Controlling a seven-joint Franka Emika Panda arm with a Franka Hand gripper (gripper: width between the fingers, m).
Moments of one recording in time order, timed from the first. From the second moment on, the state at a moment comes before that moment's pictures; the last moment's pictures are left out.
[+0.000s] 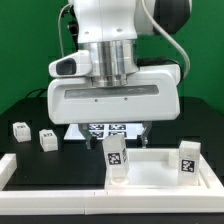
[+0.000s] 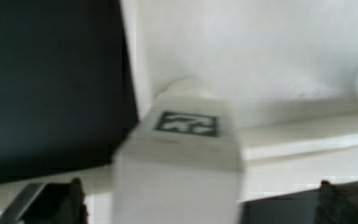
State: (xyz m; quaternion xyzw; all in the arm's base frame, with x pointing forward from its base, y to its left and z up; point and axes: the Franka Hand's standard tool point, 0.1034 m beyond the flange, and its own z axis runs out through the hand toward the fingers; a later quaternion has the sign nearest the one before) arm 0.622 -0.001 0.089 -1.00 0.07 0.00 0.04
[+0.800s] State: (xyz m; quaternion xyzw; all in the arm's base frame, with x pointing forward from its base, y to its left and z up) arm 0.631 0.001 0.091 -0.97 0.24 -0.01 0.05
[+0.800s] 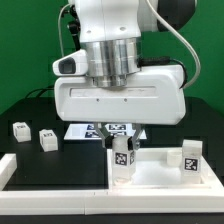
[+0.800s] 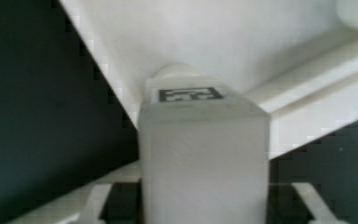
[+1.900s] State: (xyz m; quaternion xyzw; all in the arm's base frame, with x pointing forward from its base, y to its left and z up) arm 0.628 -0.012 0.087 -0.72 0.68 0.04 0.09
